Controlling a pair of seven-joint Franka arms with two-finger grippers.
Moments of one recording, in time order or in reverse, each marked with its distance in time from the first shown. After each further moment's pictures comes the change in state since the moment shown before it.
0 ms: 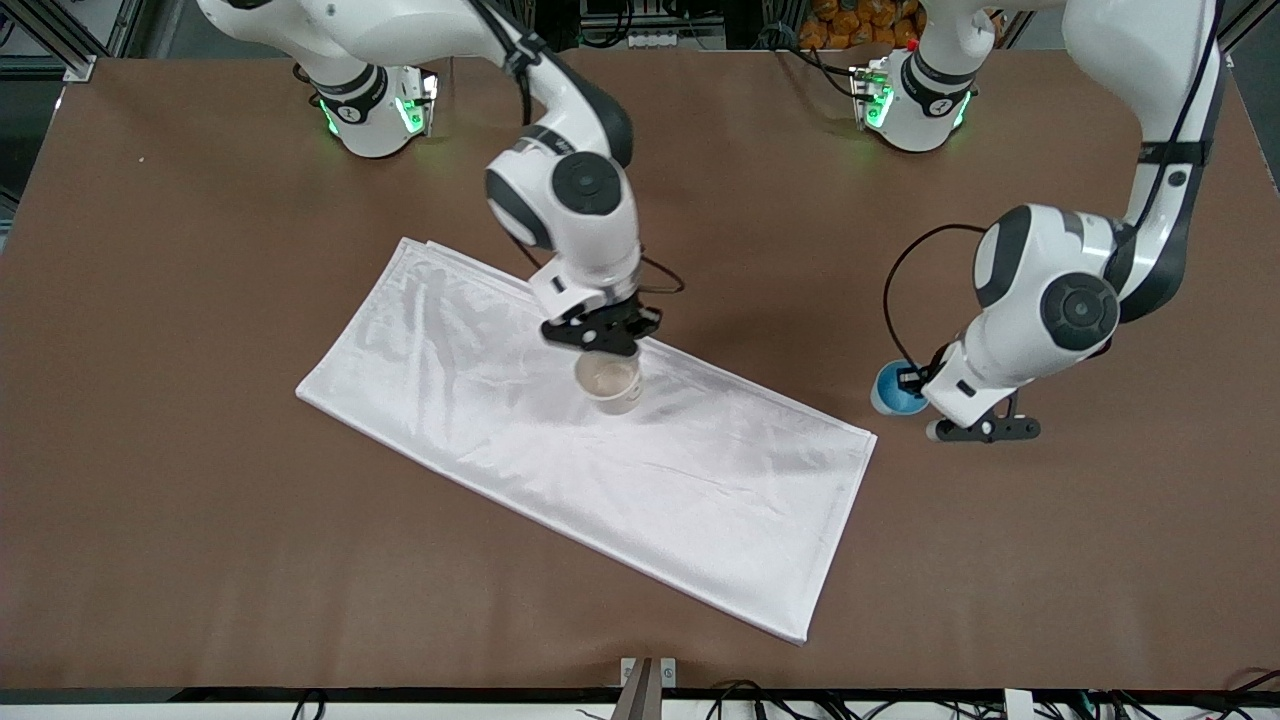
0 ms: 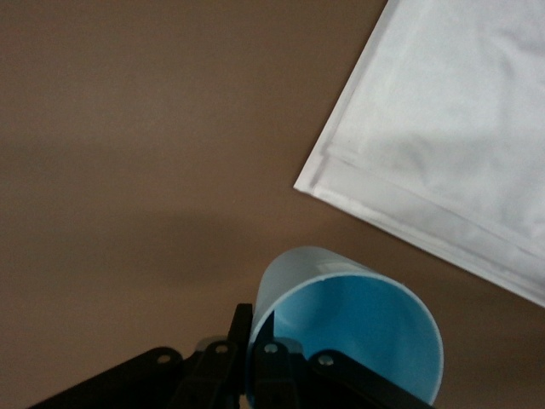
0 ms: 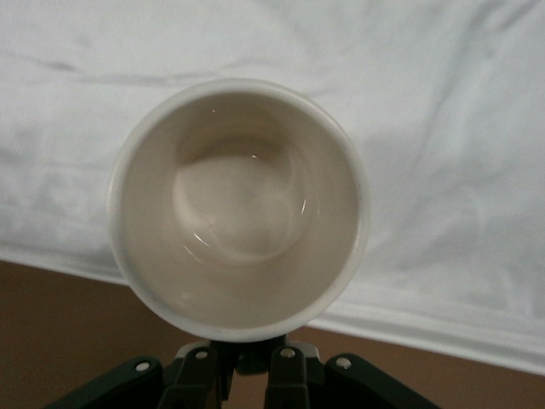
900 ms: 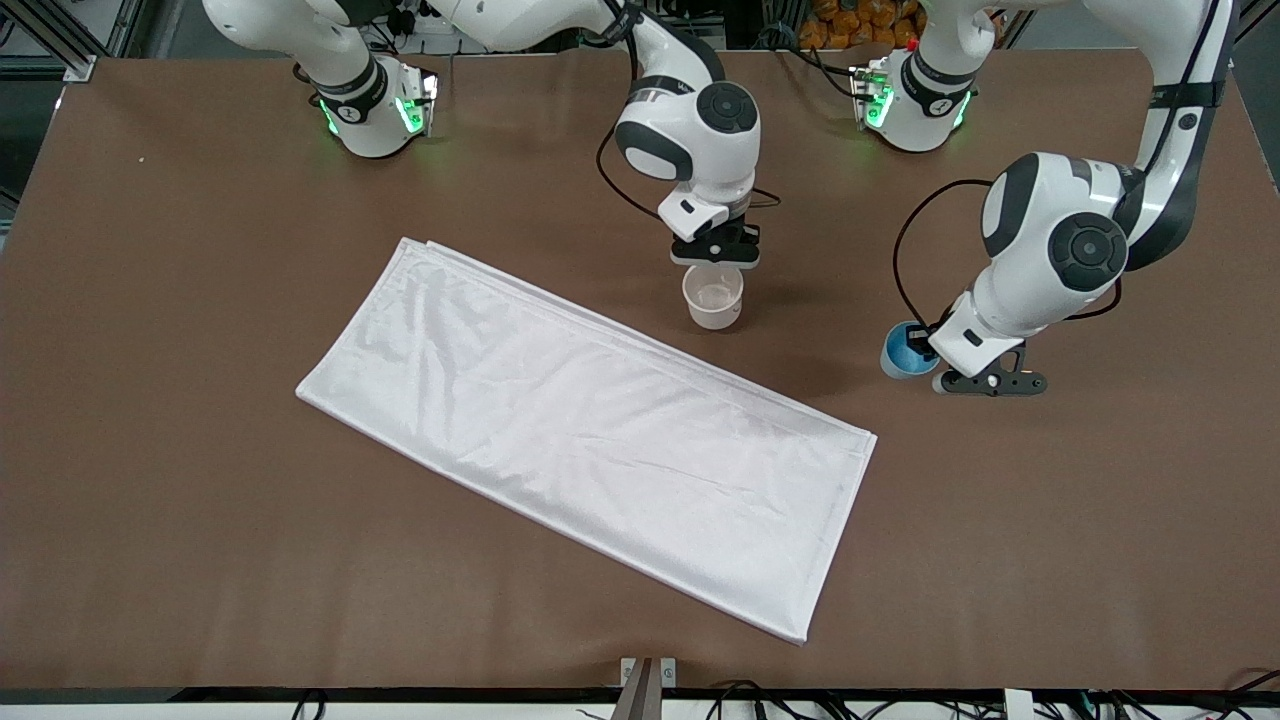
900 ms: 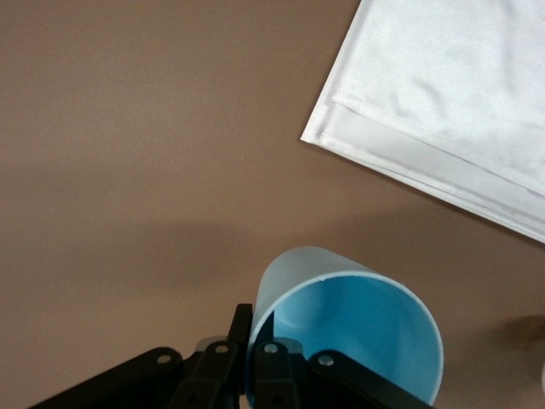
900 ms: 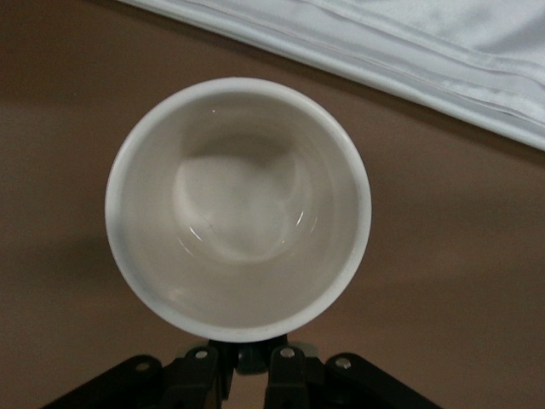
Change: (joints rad) left arm 0.014 -0.118 -0.018 -0.135 -0.001 0.024 0.037; right arm 0.256 0.148 -0.001 0.072 -0.001 0.055 0.105
